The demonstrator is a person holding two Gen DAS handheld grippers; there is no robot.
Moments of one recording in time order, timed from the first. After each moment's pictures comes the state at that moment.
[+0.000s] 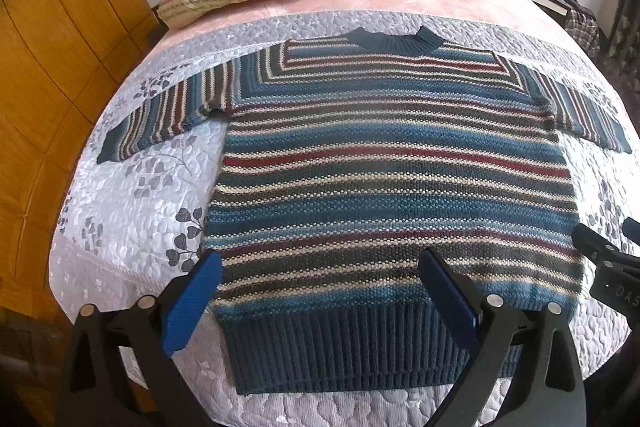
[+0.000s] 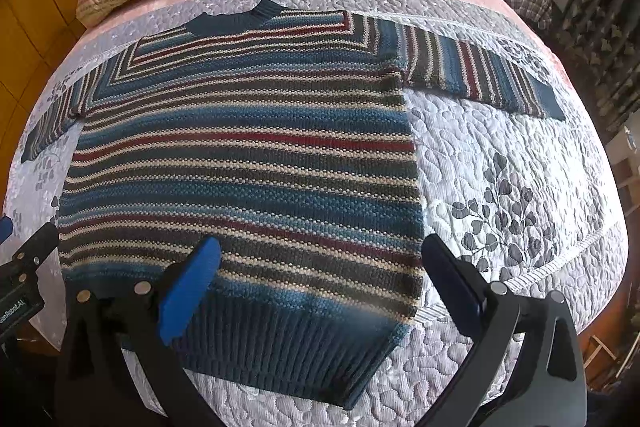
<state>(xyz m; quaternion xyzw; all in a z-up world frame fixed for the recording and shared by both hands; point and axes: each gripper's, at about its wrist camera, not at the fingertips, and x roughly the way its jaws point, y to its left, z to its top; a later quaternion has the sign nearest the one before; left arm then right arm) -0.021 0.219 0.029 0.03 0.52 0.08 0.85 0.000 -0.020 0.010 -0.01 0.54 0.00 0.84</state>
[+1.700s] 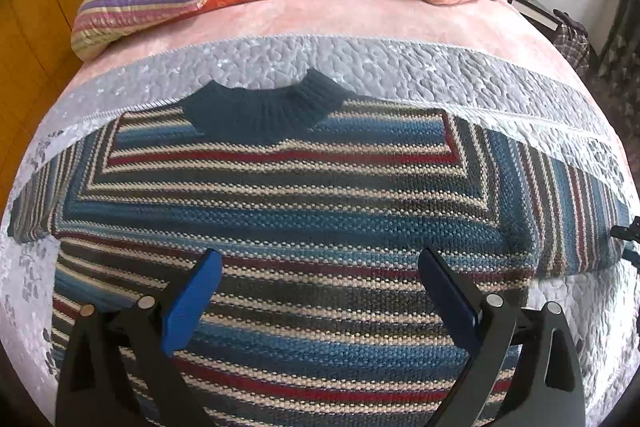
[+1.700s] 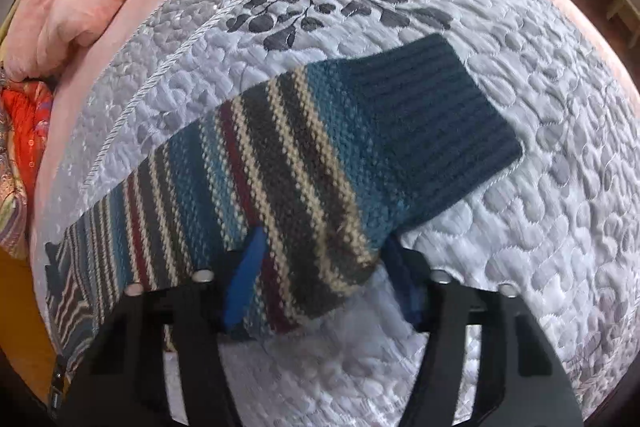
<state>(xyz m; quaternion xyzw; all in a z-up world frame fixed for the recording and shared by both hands) 0.217 0.061 -0.034 -0.01 0.52 0.03 0.86 0.245 -0.427 -0.100 0.25 0.58 -0.14 0.76</state>
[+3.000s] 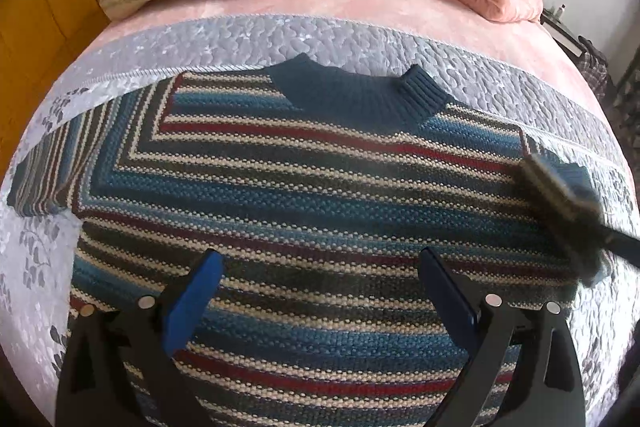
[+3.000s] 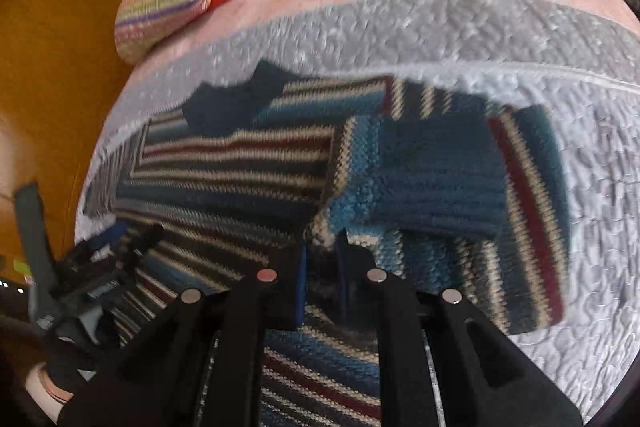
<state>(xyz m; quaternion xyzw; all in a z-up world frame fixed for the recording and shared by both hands) 0.210 0.169 -0.046 -0.06 0.53 0.06 0.84 0.258 -0.086 -0.041 0.09 0.57 0.21 0.79</state>
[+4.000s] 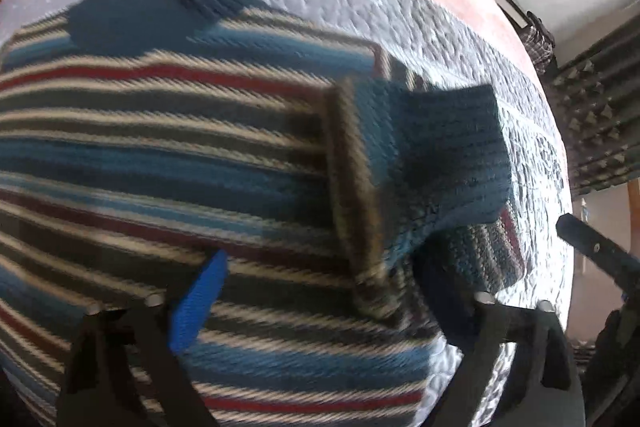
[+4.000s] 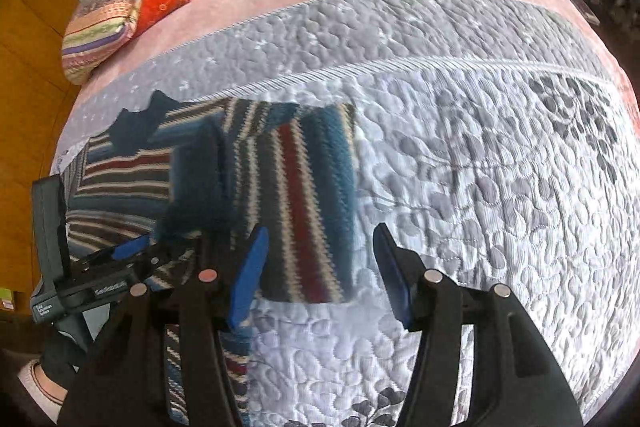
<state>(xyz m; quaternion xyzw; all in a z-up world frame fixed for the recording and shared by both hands) 0.254 0.022 -0.089 -0.16 0.61 -0.08 0.77 0.254 -0.229 -0.024 0.07 0.58 0.11 0.80</state>
